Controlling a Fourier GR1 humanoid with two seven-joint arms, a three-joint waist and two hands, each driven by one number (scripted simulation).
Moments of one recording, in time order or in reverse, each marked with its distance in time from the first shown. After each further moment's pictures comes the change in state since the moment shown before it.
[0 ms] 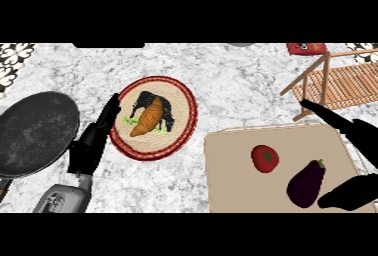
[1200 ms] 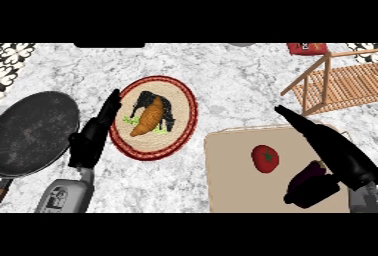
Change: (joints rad) left arm -0.030 -0.079 0.107 0.024 -0.076 -0.094 0.014; right arm 0.000 0.298 0.024 0.007 0.329 0.072 0.056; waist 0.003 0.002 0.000
